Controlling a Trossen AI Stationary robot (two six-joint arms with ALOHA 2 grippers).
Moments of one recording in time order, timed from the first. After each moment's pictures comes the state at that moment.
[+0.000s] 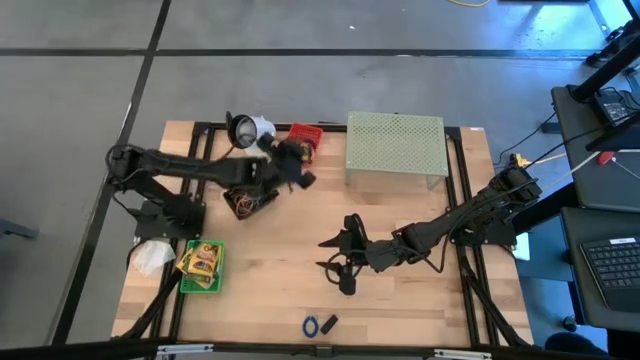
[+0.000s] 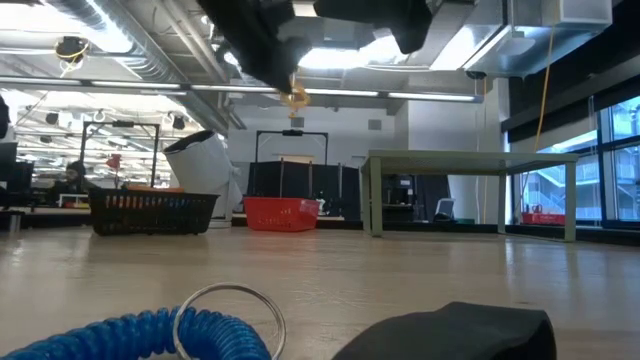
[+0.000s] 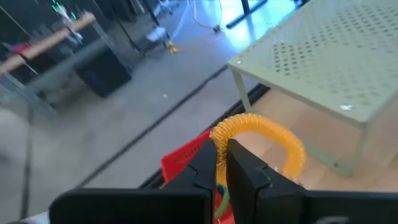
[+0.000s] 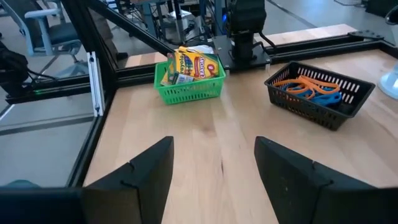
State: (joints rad) left arm 0.06 1.47 1.12 -0.31 -0.92 -0.20; right arm 0.48 1.66 1.05 0.23 0.46 0.33
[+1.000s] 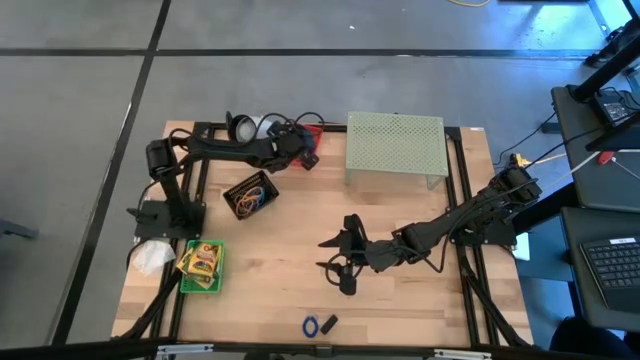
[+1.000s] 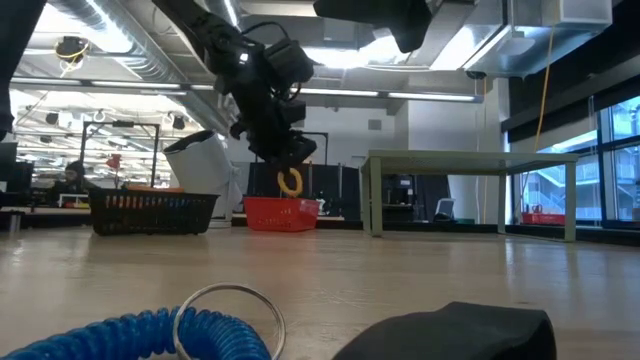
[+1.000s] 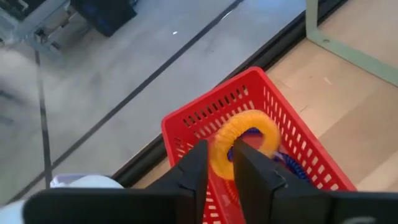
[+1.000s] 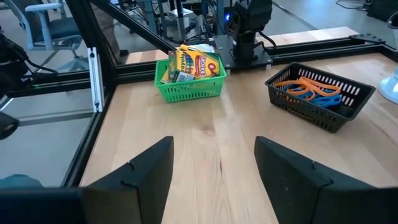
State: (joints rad) left arm 0.39 1.77 1.12 -0.18 -0.69 -0.16; right arm 0.48 1.66 1.05 0.22 0.46 0.30
